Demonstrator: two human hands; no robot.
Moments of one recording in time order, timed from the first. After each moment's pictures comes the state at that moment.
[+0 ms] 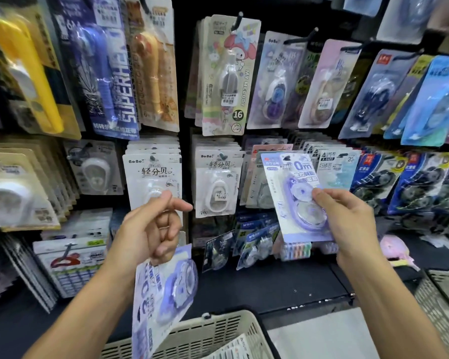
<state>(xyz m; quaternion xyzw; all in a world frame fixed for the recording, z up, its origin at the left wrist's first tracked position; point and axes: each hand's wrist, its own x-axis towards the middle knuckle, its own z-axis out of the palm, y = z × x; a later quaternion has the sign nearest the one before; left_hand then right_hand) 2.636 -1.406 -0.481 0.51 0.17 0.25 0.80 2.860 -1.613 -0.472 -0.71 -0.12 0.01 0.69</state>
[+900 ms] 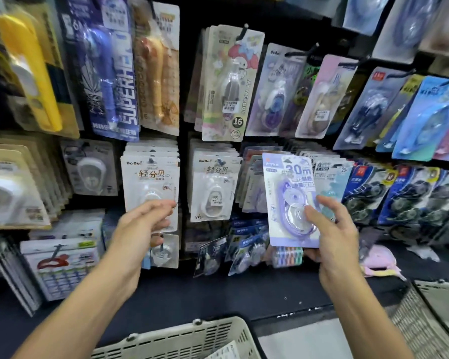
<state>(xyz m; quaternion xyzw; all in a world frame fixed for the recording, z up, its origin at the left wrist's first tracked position) 2.645 -1.400 -0.495 0.57 0.32 0.33 0.68 2.858 -1.610 -0.499 -0.65 -0.14 0.04 0.74</state>
